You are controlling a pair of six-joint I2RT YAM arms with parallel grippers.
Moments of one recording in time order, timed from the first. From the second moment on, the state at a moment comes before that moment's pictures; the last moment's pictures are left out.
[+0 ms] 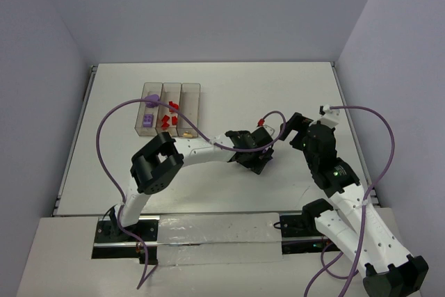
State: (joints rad) left arm -1.14 2.11 1.56 -0.52 -0.24 -0.41; right arm 0.35 0.64 0.62 -0.36 0.35 0.56
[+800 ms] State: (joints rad) left arm -1.10 2.08 1.52 -0.51 -0.34 -0.44; right arm 0.35 0.63 0.62 -0.36 0.35 0.56
